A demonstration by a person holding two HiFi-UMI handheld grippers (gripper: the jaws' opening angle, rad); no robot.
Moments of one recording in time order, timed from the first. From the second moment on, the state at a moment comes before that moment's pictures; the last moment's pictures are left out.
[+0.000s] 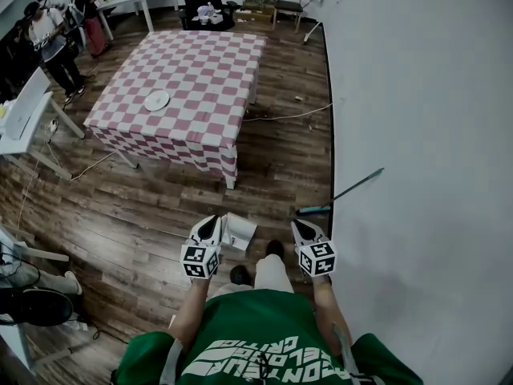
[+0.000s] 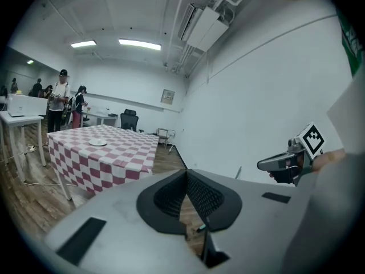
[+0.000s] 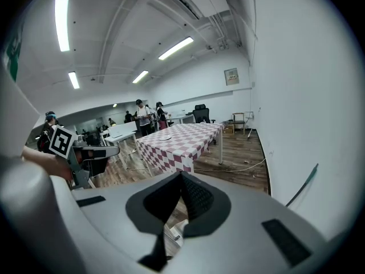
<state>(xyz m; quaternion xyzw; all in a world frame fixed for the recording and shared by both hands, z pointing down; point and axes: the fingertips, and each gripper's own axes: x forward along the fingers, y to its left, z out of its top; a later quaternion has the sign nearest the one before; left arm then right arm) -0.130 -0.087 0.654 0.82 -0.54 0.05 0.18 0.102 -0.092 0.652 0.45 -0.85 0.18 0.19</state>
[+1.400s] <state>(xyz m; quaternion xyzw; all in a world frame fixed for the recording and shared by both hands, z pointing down) -0.138 -0.094 0.645 0.82 -0.54 0.03 0.18 0.078 -0.097 0.648 0.43 -0.86 0.17 0.20</state>
